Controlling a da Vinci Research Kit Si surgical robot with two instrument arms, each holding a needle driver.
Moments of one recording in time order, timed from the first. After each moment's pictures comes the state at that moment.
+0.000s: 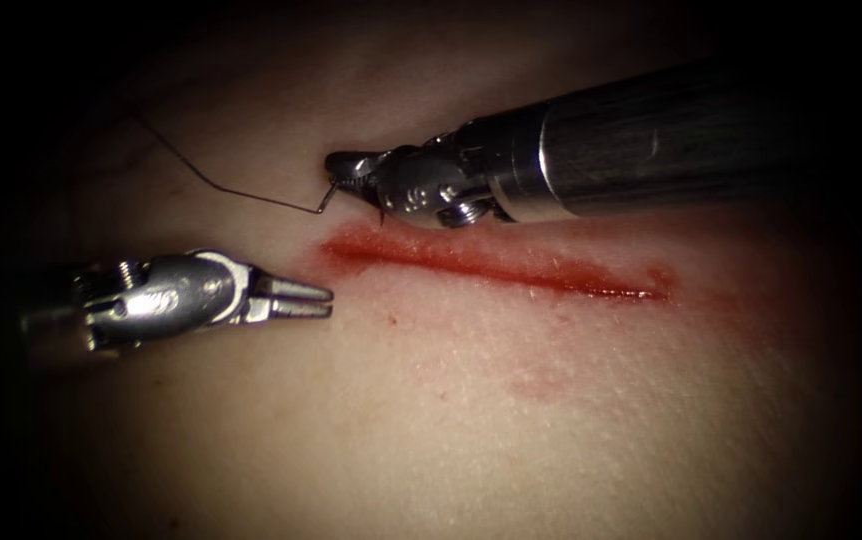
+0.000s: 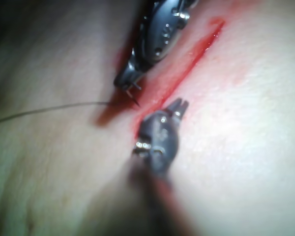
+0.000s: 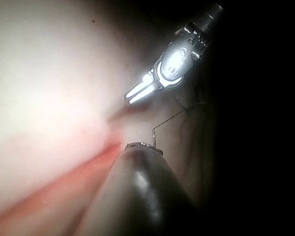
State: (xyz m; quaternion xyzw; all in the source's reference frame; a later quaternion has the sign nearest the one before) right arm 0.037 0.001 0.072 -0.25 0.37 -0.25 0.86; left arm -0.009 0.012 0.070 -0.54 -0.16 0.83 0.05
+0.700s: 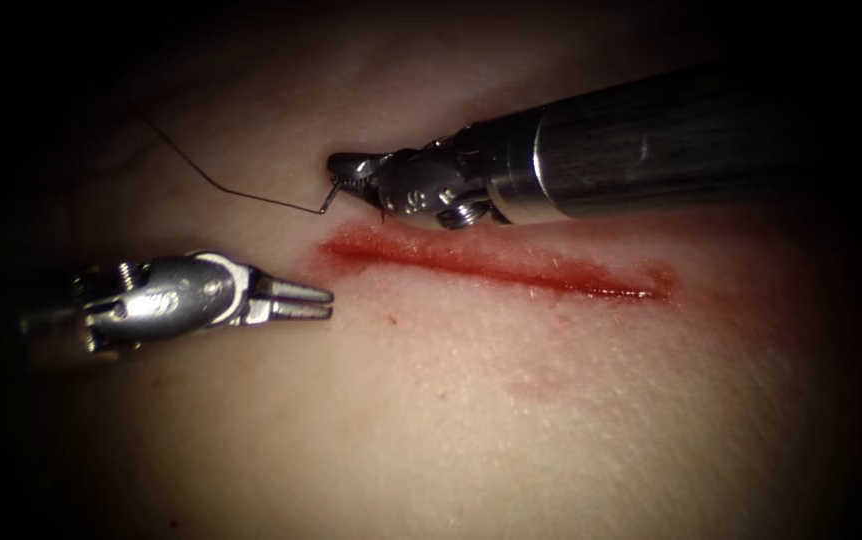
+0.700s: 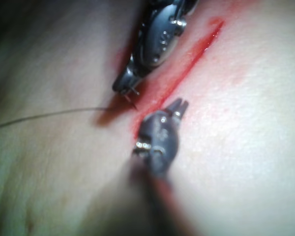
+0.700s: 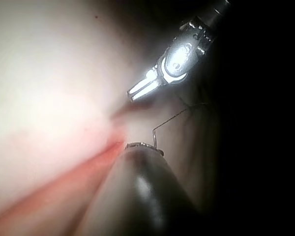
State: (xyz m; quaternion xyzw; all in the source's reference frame) right arm 0.037 0.001 0.074 -0.26 0.37 -0.26 0.85; left arm -0.009 0.012 0.070 -0.54 -0.17 0.83 0.05
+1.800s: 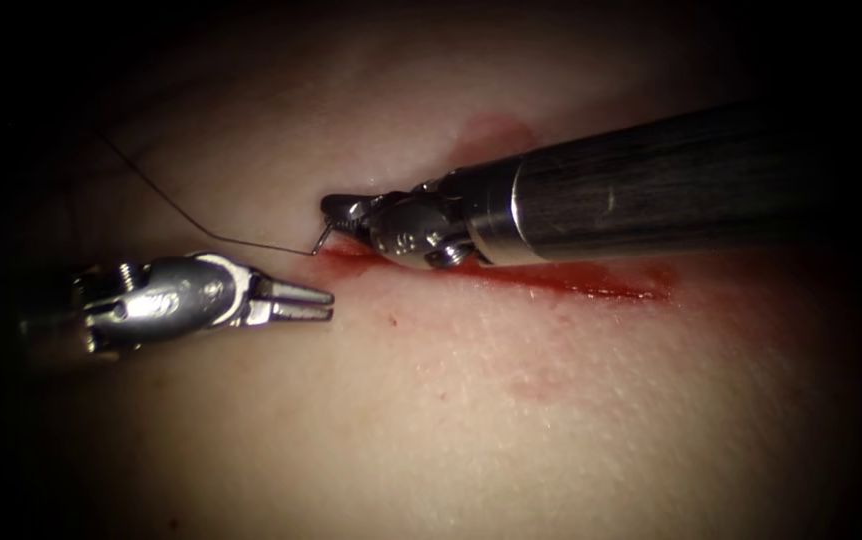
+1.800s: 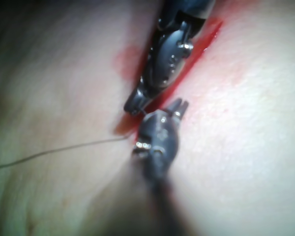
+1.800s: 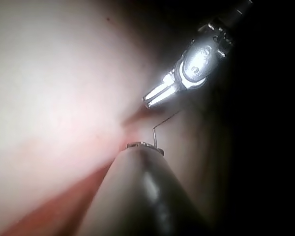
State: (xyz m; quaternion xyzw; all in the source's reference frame) right arm 0.038 -0.004 0.077 -0.22 0.39 -0.24 0.86; left arm -0.009 0.012 0.070 -0.54 -0.17 0.83 0.05
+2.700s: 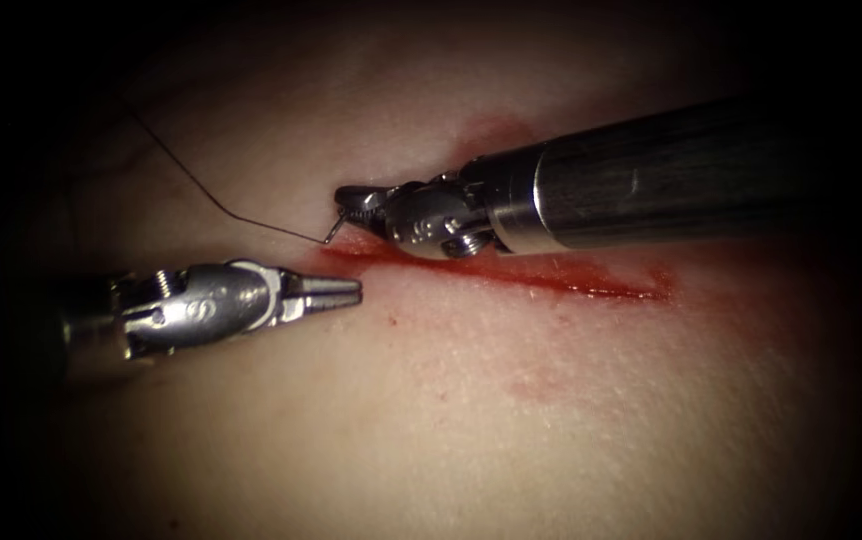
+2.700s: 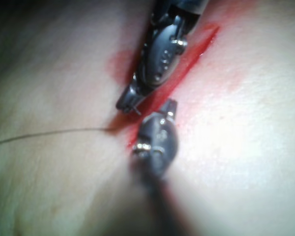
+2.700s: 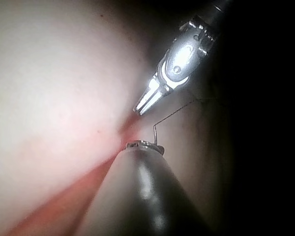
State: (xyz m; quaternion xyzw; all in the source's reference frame) right arm 0.037 -0.002 0.076 -0.21 0.39 -0.20 0.87; left arm -0.011 0.012 0.072 -0.50 -0.06 0.85 0.13
